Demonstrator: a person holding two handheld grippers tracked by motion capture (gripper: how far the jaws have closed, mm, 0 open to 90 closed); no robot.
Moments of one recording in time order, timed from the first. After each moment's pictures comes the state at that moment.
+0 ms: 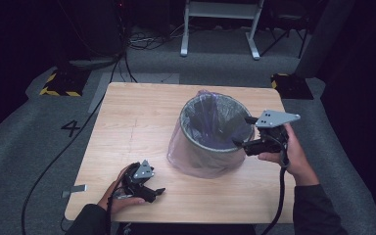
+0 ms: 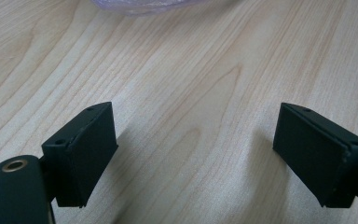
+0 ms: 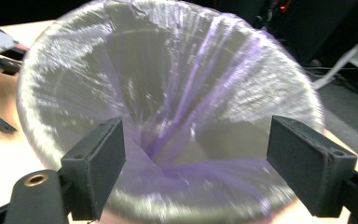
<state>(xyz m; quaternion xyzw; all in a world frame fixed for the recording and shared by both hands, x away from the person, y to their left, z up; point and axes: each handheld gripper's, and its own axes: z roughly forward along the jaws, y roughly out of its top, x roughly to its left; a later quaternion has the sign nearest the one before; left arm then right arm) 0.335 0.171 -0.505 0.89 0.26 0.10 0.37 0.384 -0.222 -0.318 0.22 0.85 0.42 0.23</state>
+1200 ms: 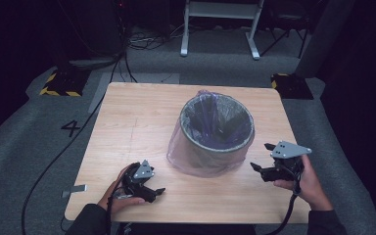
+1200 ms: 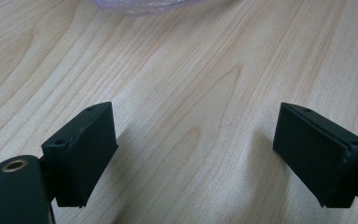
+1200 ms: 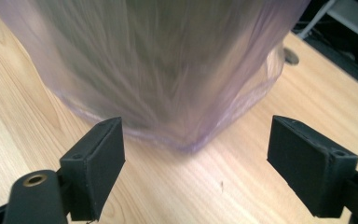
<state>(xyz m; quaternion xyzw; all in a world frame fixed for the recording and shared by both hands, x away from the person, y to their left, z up) 0.335 0.171 -0.504 0.89 0.26 0.10 0.37 0.346 -0.280 -0.392 0.27 0.86 0.35 0.25</state>
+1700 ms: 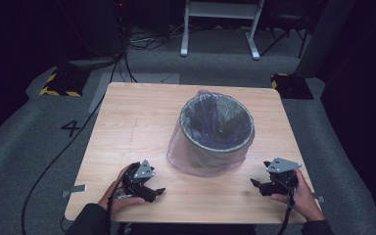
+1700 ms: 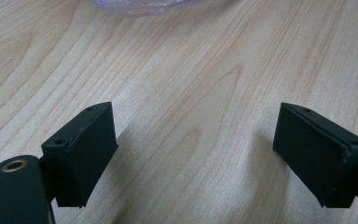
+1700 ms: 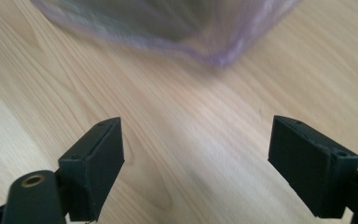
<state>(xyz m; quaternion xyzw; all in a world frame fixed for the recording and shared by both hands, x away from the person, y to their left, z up) 0.335 0.170 -0.504 0.89 0.26 0.10 0.37 0.337 -0.296 -0.464 0.31 0.87 0.31 0.22</state>
